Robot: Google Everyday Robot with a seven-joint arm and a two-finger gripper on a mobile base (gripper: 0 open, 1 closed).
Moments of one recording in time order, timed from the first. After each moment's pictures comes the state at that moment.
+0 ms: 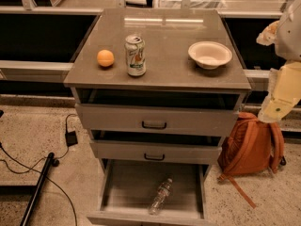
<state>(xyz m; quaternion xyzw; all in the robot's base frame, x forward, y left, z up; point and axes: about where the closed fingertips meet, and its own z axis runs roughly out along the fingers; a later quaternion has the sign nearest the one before) 0.438 -0.217 0.977 -0.60 0.78 -0.04 0.16</state>
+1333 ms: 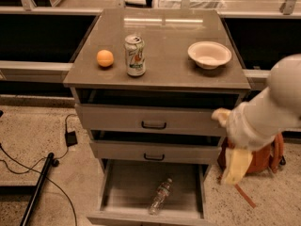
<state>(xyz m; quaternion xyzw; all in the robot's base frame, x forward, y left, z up) 0.428 -0.184 0.773 -0.67 0.72 0.06 0.17</state>
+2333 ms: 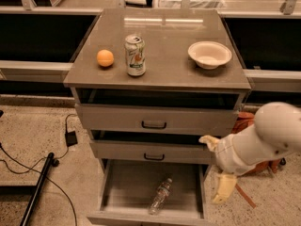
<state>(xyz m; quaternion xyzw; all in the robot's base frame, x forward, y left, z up) 0.409 -0.168 0.669 -0.69 0.69 0.13 0.20</state>
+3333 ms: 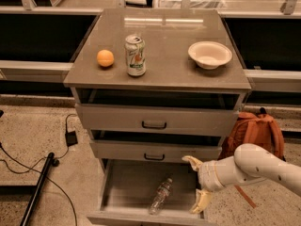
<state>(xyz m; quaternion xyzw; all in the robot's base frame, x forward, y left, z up) 0.436 -0.132 0.508 -0.68 0.63 0.22 0.31</state>
